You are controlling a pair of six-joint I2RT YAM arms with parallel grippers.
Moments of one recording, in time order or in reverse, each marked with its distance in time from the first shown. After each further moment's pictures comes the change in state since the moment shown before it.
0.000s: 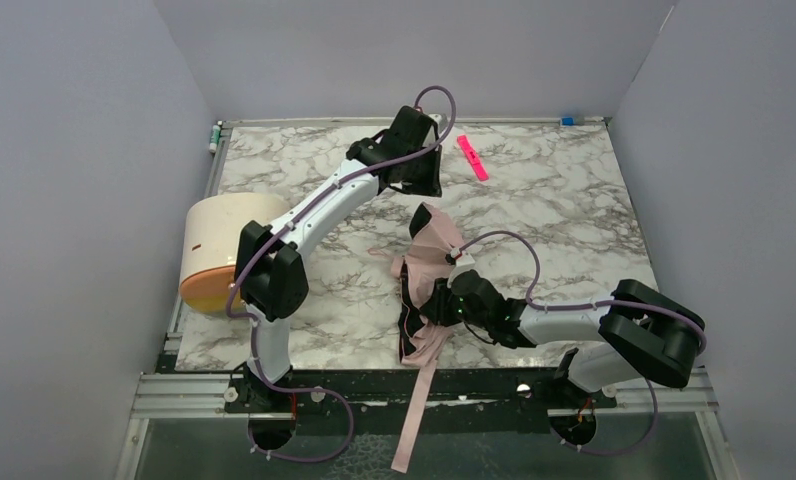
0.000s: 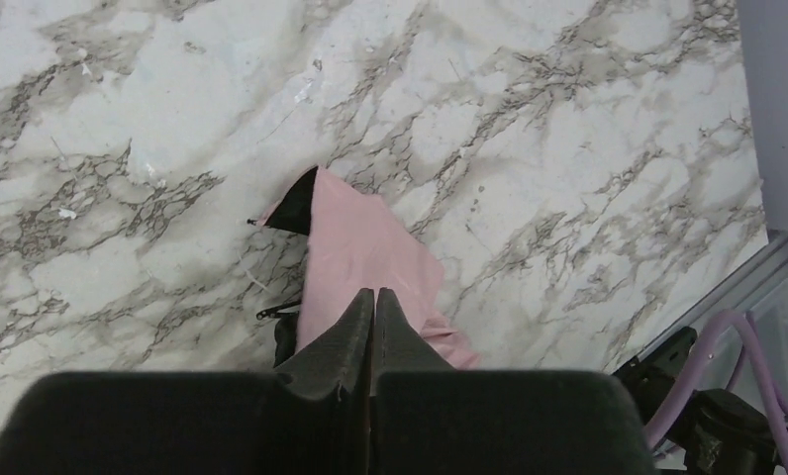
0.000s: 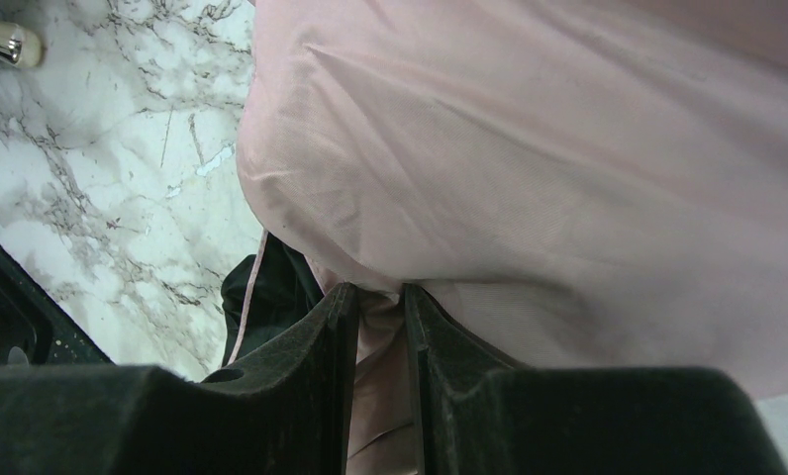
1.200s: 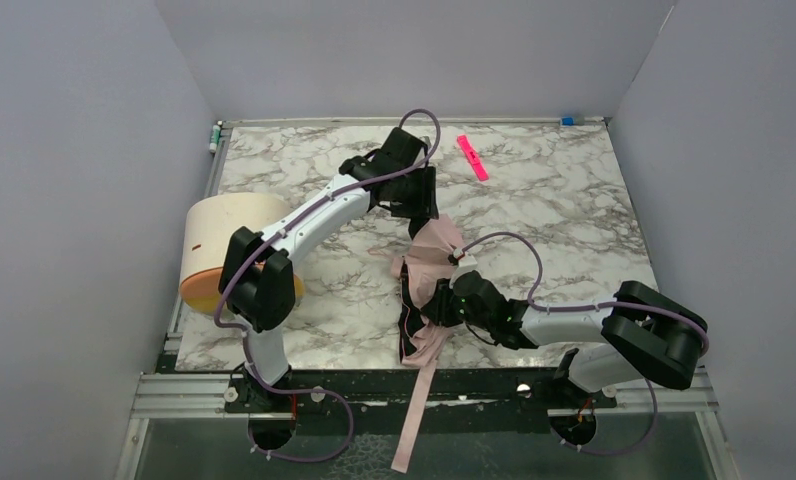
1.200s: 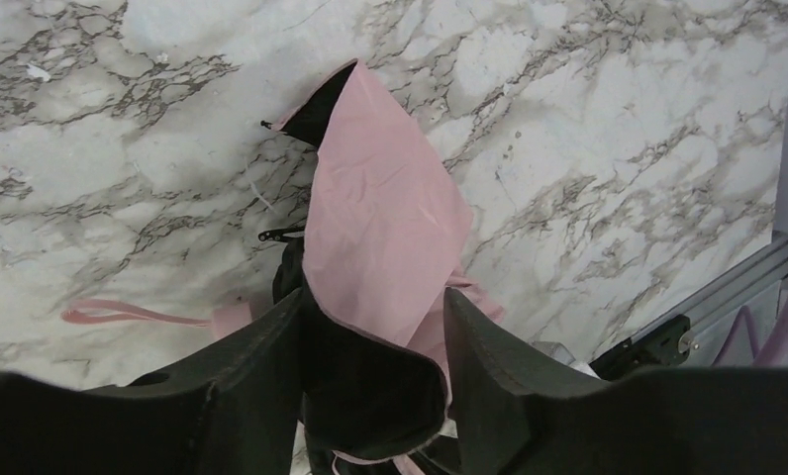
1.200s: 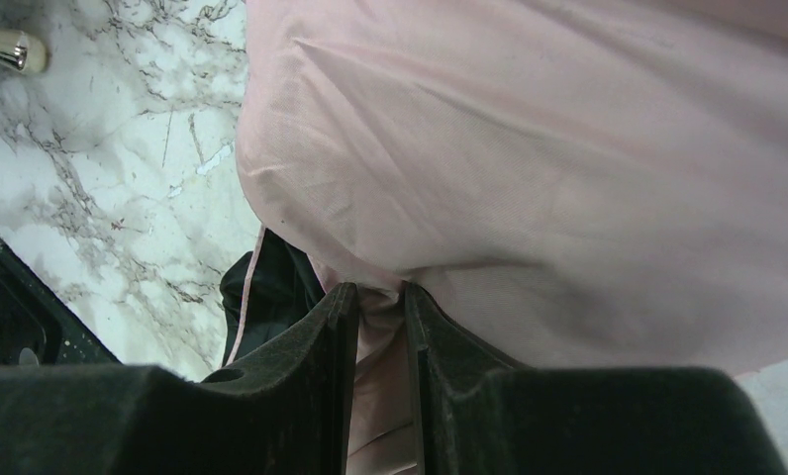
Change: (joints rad) left arm 0.003 -0.121 -0.217 0.018 -0.018 -0.113; right arm 0.000 -0.017 -0.014 0.000 0.001 0.026
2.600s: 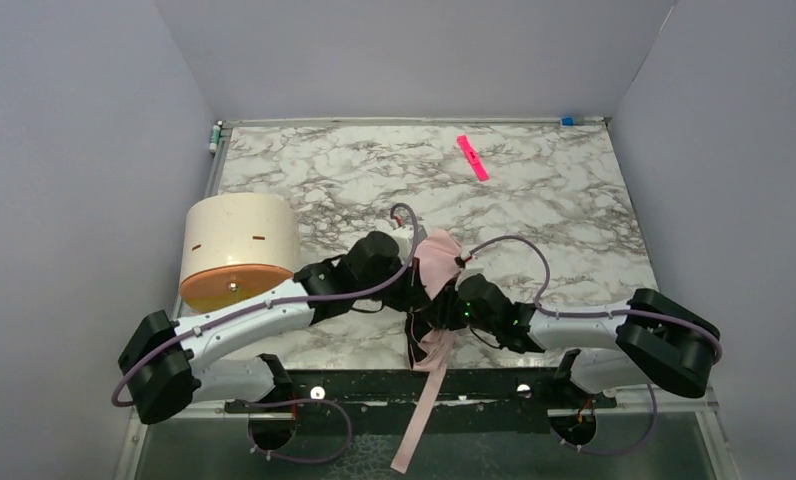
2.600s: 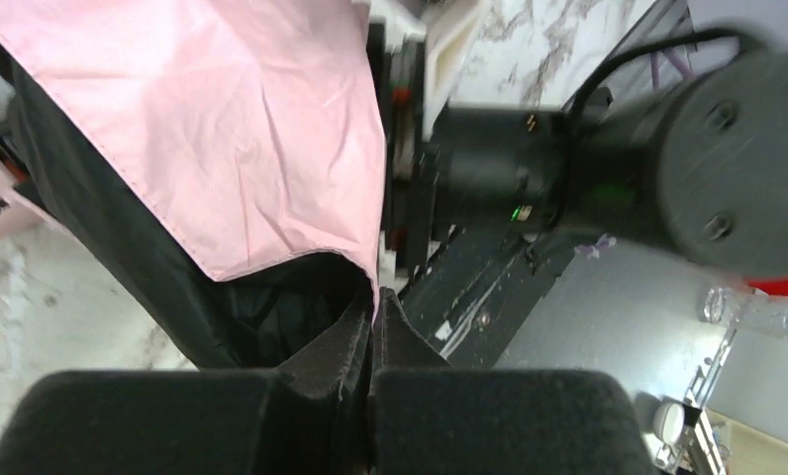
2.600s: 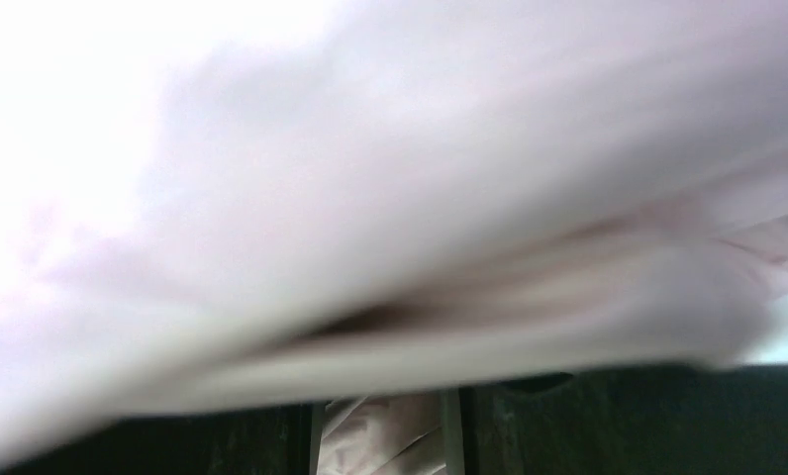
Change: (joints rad) left arm -0.295 -0.584 -0.752 0.407 0.056 -0.100; right arm 0.000 -0.061 -0.025 -0.031 0.006 0.071
